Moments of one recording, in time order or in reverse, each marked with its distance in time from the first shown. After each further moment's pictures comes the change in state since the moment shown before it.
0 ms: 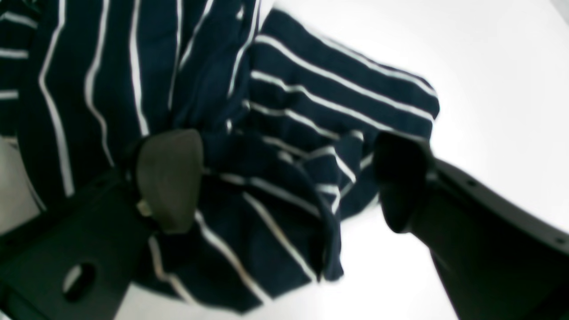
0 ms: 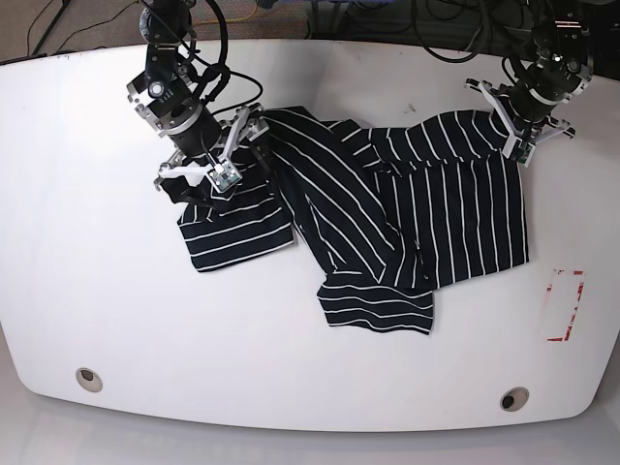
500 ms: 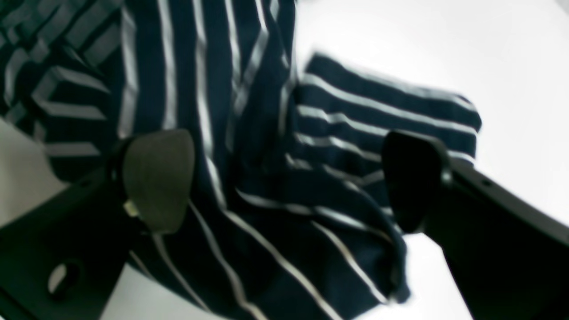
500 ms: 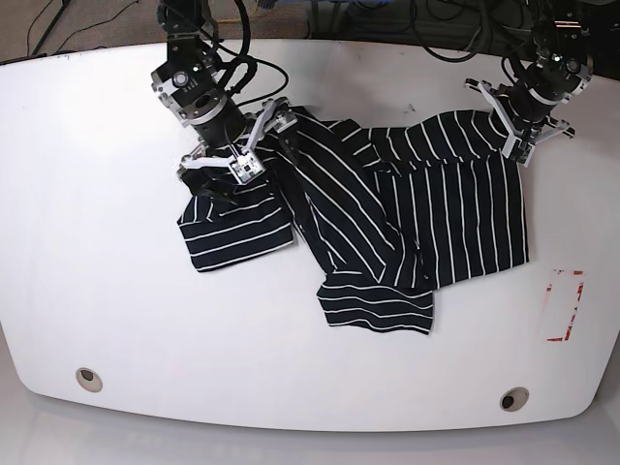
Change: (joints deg) left arm 0.0 0.1 0.0 0.5 0.0 0.0 0.0; right arm -3.2 -0.6 -6.6 0.9 0.1 -6.3 1.6
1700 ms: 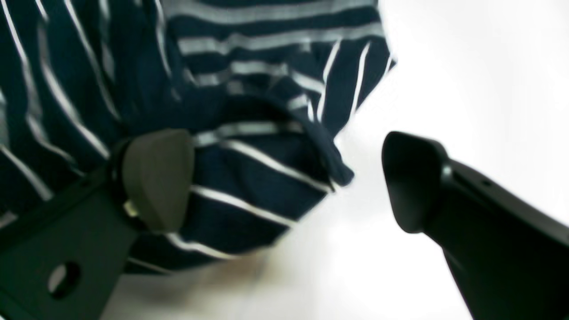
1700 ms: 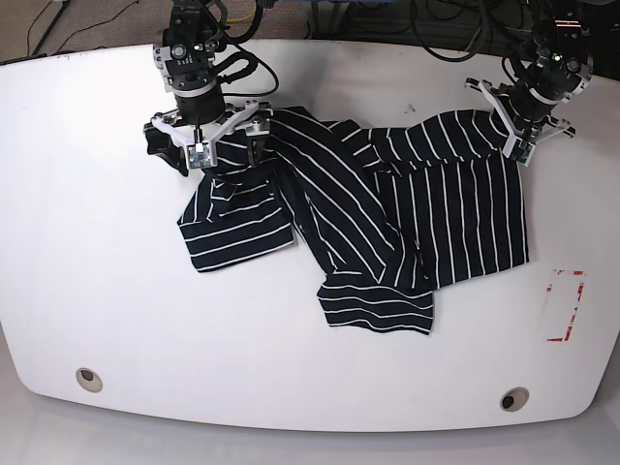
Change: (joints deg) left arm 0.1 0.0 0.0 0.0 0.0 0.0 0.1; right arm -7.5 -9.2 7.1 2.9 0.7 -18.4 0.7
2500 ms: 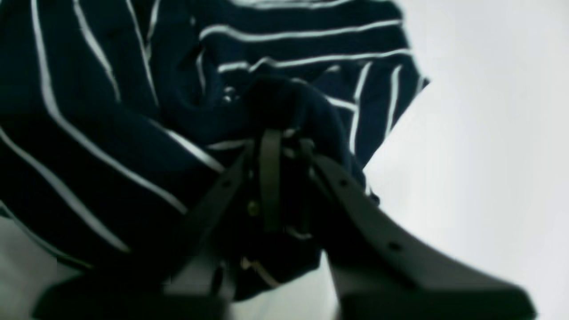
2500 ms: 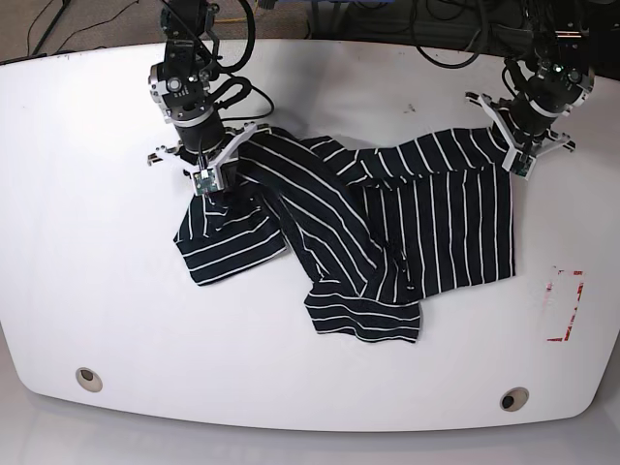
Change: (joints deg) left arm -2.7 0.0 0.2 0.0 -0.2 -0.4 0.1; right arm 7.8 4.3 0.2 -7.5 0.2 3.3 -0.6
